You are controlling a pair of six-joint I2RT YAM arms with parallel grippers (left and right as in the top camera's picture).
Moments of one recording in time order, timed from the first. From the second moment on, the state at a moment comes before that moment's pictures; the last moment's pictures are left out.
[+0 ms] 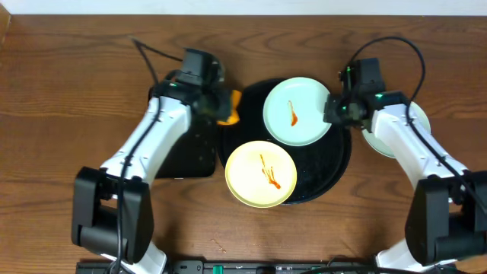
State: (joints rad) left arm -0.30 1.76 1.30 -0.64 0.25 -0.32; right arm 0.17 1.74 1.18 -0.57 -0.09 0.32
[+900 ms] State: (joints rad) left arm -0.65 1.96 1.30 -0.28 0.22 -0.56; right arm 0.23 1.87 1.18 -0.56 -0.04 0.41
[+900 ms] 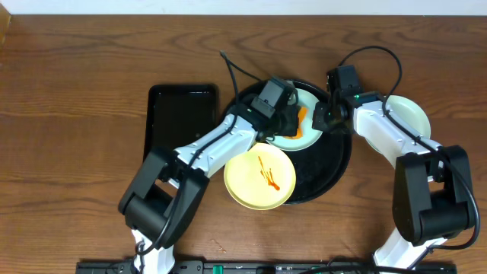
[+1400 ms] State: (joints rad) left arm -0.63 2.05 1.30 -0.25 0.14 -0.57; right arm 0.24 1.87 1.18 -0.60 -0.07 0.41
